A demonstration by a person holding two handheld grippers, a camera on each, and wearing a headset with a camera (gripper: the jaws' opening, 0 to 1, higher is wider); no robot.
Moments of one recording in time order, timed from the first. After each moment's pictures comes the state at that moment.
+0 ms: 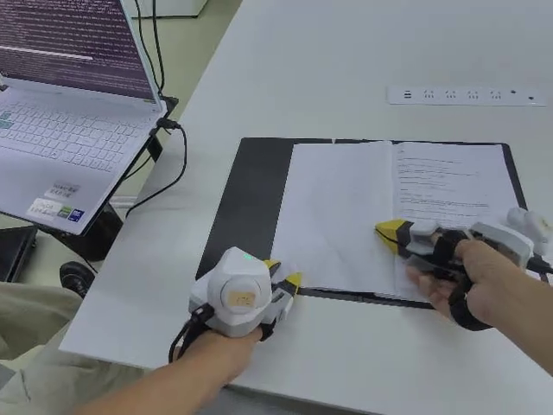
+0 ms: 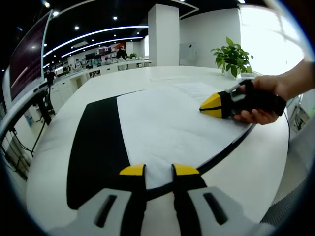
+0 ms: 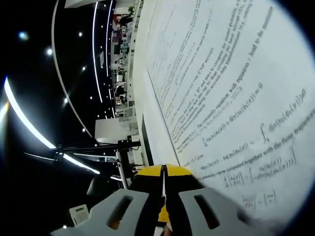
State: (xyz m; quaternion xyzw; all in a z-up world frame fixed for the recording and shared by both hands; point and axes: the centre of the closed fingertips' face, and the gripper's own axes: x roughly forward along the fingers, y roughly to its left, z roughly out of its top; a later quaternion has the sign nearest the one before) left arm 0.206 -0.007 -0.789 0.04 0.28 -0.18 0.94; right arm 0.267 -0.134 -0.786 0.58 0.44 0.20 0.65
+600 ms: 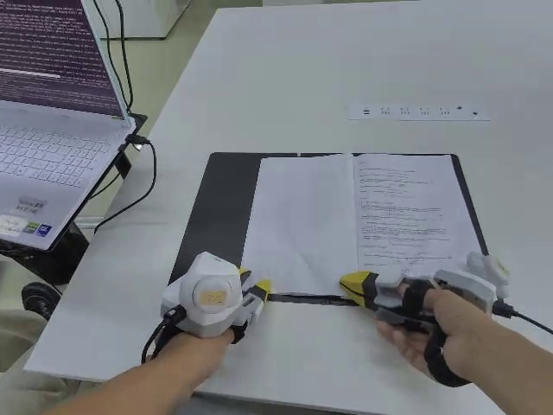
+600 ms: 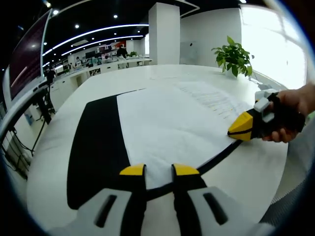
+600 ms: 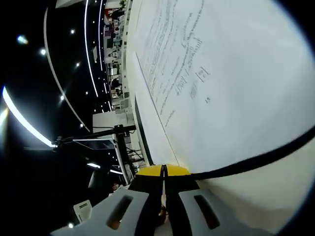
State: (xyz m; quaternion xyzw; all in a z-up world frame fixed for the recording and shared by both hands) left arm 0.205 -0.007 -0.788 0.04 0.29 -0.18 0.94; right arm 0.188 -0.137 -0.792 0.59 0.48 0.21 0.62
